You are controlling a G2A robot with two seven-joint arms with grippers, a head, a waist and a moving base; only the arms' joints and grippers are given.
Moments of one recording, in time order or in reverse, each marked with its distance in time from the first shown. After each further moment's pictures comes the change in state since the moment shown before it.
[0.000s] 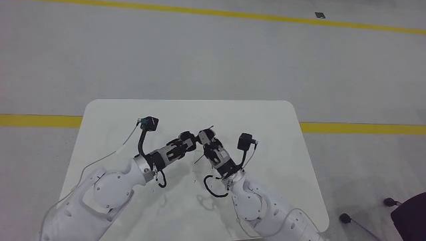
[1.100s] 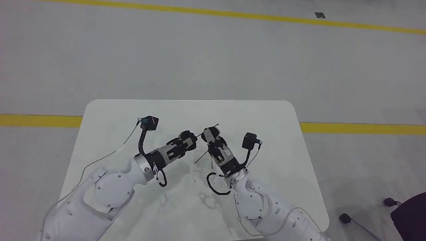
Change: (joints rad) left arm -0.009 0.000 0.007 0.008 -0.001 0.003 0.011; right arm 0.006 0.012 -0.001 0.011 0.027 0.000 -0.046
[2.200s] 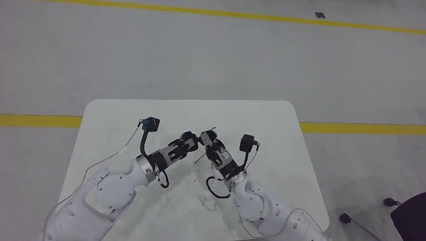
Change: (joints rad) left arm 0.003 -0.003 0.016 0.000 -0.016 -0.003 0.021; right arm 0.007 0.023 -0.030 -0.010 -0.024 0.000 0.003
